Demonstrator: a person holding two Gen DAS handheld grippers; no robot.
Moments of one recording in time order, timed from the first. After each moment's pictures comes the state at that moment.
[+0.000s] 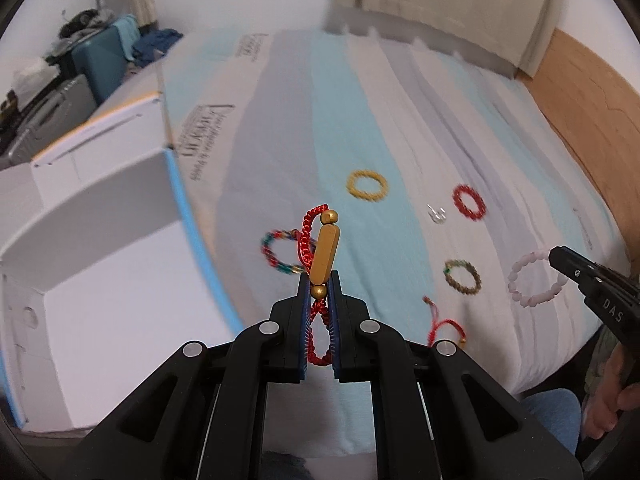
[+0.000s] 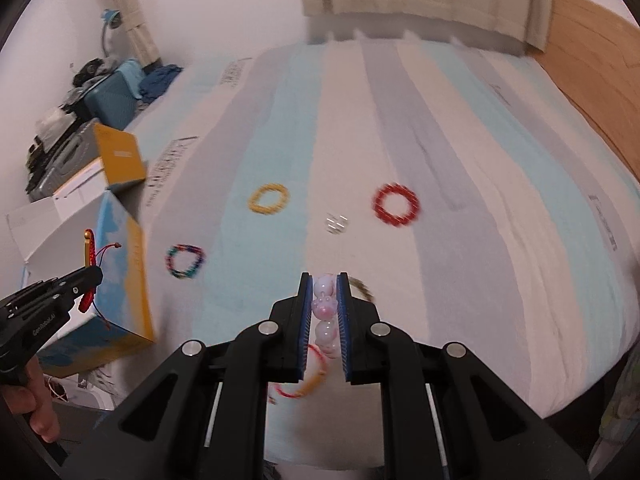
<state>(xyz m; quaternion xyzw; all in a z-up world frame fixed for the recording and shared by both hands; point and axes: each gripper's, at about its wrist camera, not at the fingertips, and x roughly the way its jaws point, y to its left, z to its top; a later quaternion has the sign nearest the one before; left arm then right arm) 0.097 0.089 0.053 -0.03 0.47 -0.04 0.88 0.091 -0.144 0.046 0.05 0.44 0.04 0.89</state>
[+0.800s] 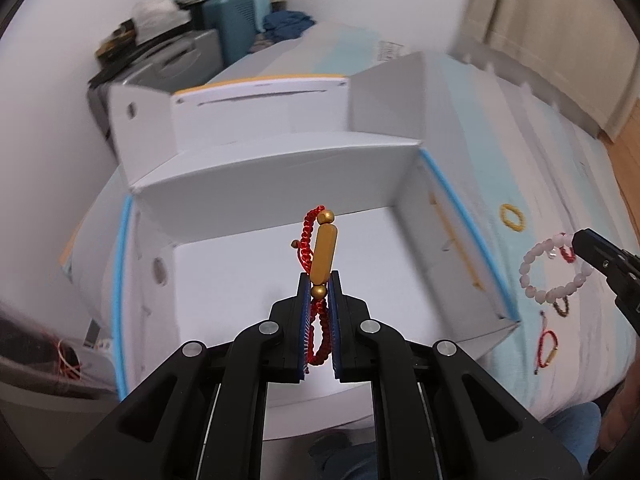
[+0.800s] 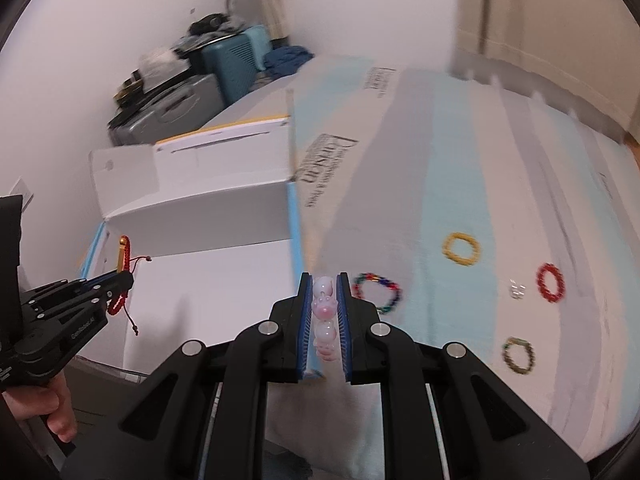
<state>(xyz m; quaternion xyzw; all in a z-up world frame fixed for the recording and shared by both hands) 0.041 0.298 0.065 -0.08 0.47 0.11 0.87 0.095 0.099 0.089 -0.04 0.41 0.19 0.89</state>
